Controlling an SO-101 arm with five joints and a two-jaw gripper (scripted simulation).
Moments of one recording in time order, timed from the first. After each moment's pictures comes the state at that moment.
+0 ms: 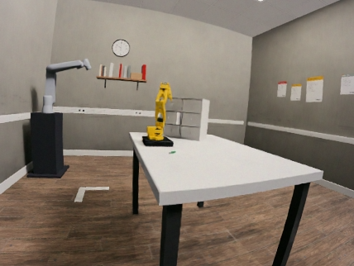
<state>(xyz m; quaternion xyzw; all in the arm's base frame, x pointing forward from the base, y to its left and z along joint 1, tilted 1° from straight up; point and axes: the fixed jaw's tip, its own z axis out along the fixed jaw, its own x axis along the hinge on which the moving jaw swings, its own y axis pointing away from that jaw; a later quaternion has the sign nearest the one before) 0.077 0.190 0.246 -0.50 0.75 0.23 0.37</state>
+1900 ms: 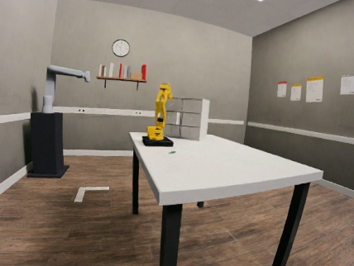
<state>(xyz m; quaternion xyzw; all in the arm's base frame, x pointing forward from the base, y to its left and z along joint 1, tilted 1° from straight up) 0.079 0.190 0.245 -0.50 0.75 0.23 0.37</state>
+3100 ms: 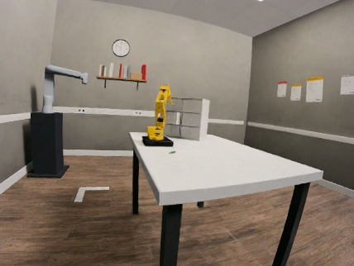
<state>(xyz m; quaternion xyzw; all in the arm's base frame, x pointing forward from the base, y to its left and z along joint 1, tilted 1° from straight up) 0.078 0.186 0.224 -0.51 0.77 0.21 0.33</state>
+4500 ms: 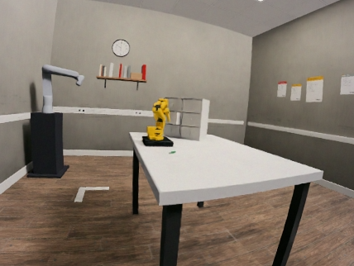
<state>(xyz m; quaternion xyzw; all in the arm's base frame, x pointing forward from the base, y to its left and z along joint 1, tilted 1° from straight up) 0.059 0.139 0.098 -0.53 0.81 0.13 0.22</state>
